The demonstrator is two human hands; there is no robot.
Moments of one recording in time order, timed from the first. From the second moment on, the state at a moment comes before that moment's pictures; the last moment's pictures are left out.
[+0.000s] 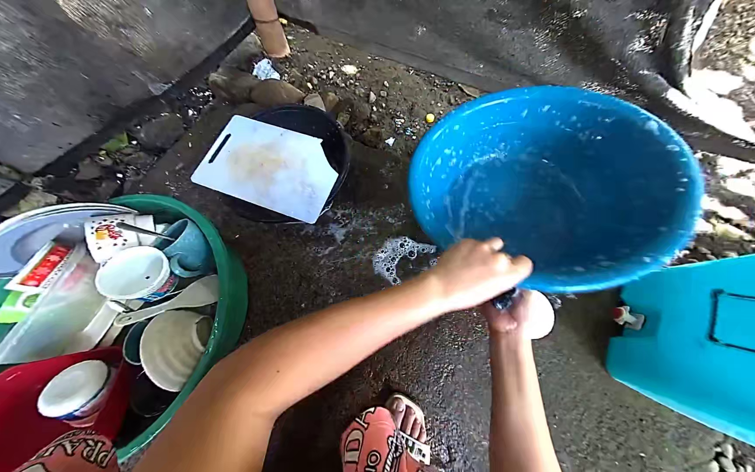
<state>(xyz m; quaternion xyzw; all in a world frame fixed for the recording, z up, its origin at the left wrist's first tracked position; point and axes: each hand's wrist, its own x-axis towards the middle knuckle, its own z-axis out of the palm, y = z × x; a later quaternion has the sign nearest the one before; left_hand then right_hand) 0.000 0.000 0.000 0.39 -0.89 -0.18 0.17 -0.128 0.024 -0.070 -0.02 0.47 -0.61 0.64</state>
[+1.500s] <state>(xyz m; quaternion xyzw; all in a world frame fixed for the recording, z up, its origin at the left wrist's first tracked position) 0.558 0.234 0.012 0.64 0.10 0.00 0.77 0.053 0.076 -0.140 -0.91 0.25 0.20 0.26</state>
